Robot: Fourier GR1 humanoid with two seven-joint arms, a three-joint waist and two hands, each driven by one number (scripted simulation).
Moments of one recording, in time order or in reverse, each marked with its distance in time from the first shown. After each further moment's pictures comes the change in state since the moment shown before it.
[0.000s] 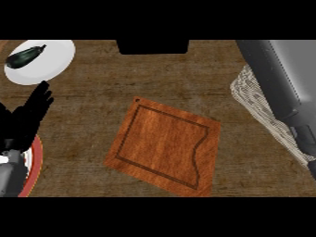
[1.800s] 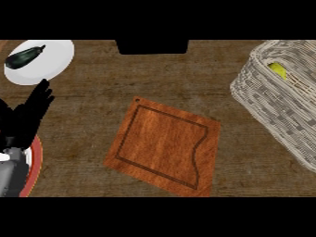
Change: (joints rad) left arm -0.018 -0.022 0.028 0.006 -0.041 -0.018 0.007; right arm 0.593 -0.052 -0.430 -0.639 -0.038 -0.190 -0.152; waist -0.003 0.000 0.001
